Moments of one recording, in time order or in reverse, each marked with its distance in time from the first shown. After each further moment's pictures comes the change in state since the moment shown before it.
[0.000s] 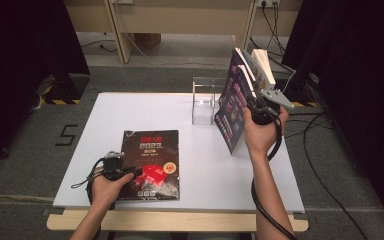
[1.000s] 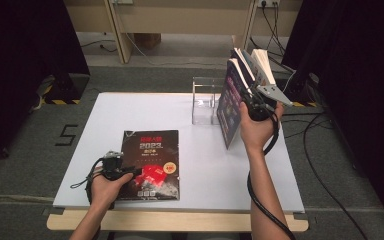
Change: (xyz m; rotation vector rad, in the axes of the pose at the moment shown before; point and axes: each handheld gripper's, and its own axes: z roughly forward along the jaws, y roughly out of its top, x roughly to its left) left arm 0.002 0.000 -0.001 -0.004 0.004 -0.002; right arm 0.009 0.009 0.007 -0.101 0.102 -0.008
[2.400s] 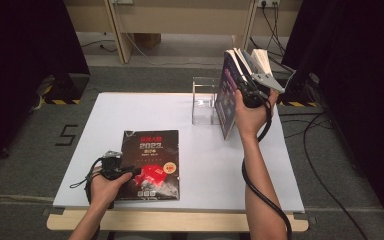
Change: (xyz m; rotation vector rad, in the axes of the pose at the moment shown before) left arm 0.003 0.000 0.000 -0.005 0.003 -0.003; right arm 0.003 0.014 0.035 -0.014 -0.017 -0.003
